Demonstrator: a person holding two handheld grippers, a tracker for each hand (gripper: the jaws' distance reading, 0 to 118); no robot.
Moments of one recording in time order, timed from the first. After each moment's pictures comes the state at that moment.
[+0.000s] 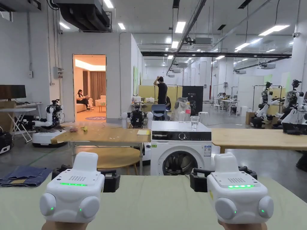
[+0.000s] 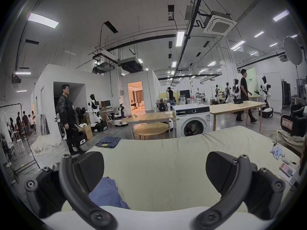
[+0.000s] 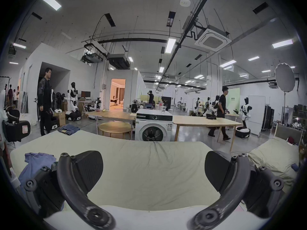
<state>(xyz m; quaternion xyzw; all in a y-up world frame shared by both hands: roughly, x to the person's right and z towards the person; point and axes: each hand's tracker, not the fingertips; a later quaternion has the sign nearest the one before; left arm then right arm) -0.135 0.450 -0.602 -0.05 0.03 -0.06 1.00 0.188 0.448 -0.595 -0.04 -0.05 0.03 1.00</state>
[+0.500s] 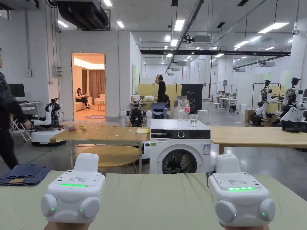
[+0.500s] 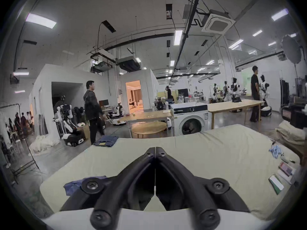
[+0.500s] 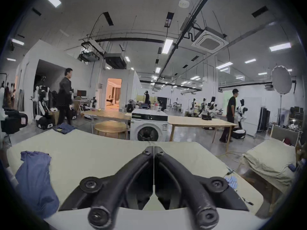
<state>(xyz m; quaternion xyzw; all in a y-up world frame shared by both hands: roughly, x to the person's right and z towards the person) -0.129 0.445 -0.606 -0.06 0.02 -0.05 1.00 0.195 0.442 -0.593 -0.04 -0.07 0.04 1.00</state>
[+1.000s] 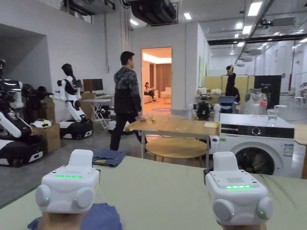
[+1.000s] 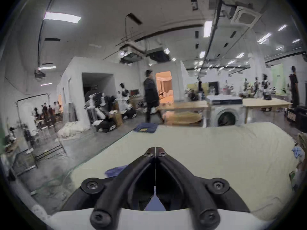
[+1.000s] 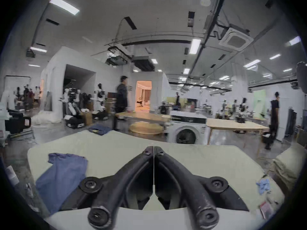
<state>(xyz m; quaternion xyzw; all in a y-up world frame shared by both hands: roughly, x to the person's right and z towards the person) -0.325 0.436 -0.528 -0.14 0.21 -0.04 0.97 -0.004 0.422 -0.616 -0.05 0.13 0.04 0.99</state>
